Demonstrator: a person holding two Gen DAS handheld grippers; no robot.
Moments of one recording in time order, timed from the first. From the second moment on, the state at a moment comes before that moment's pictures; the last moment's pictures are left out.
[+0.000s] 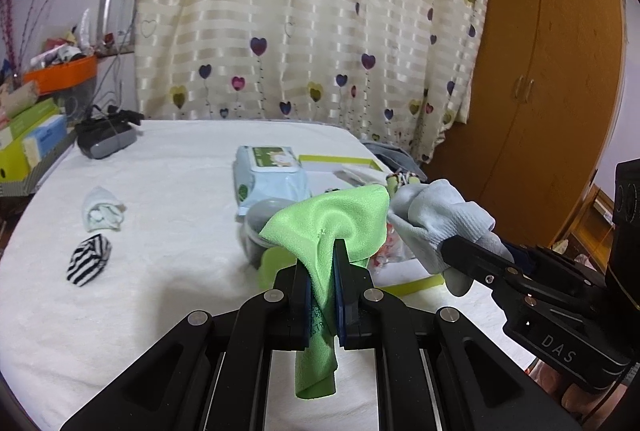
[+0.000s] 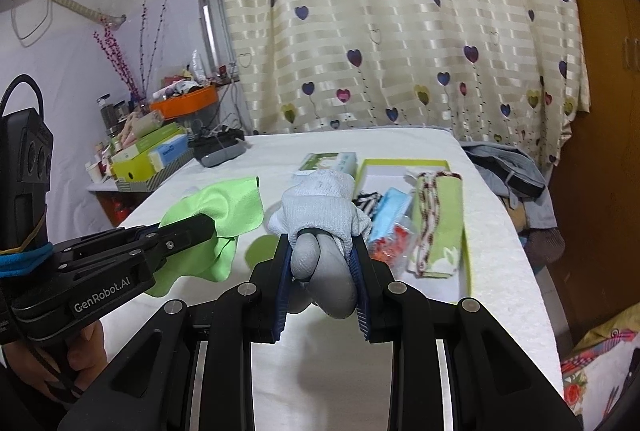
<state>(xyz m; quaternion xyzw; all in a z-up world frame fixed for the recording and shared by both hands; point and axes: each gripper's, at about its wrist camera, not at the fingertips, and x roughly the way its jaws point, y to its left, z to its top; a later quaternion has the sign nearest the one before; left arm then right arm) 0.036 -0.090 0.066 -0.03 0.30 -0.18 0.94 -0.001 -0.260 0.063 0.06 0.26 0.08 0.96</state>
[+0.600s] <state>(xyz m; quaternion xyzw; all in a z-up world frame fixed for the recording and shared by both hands) 0.062 -0.134 0.053 -0.02 0.32 -0.21 0.92 0.015 -0.302 0.050 0.08 0.28 0.04 0.95</state>
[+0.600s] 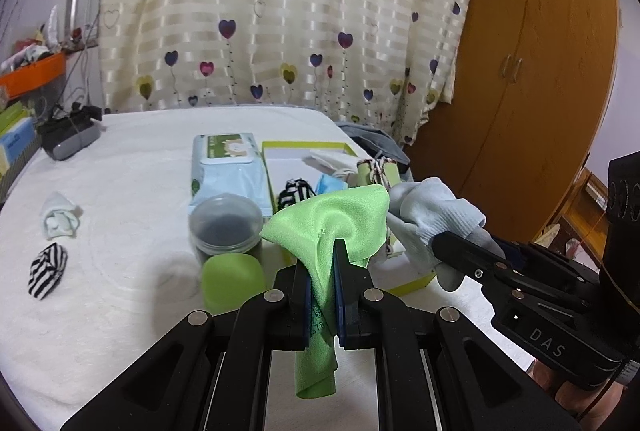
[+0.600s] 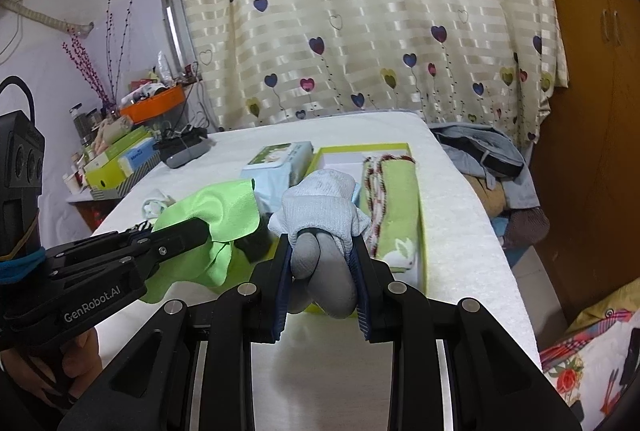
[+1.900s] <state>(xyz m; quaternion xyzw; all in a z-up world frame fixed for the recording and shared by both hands) 0.107 -0.182 0.011 -0.01 0.39 -0.23 0.89 0.061 -0.333 0.012 0.10 0.33 0.03 0.94</state>
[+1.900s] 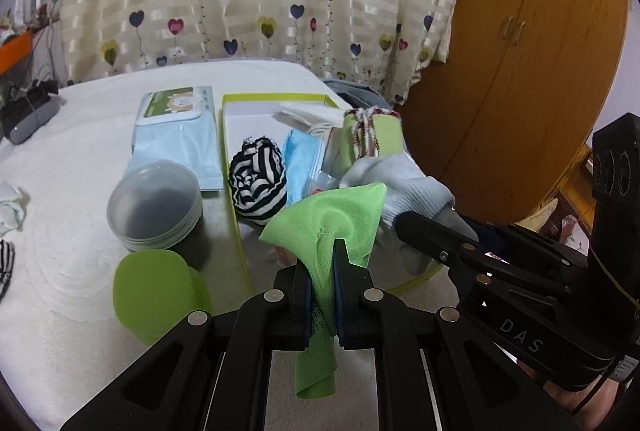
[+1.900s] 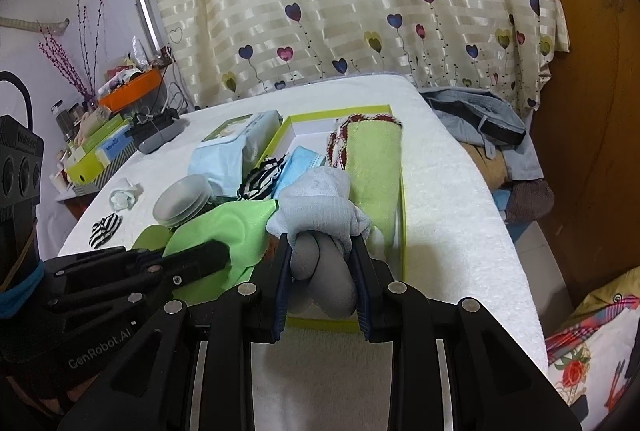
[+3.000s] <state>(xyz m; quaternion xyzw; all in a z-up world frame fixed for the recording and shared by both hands) 0.122 -0.188 0.008 -0.02 0.40 -0.25 0.88 0.088 -0.346 0.013 0.10 0.34 0.03 0.94</state>
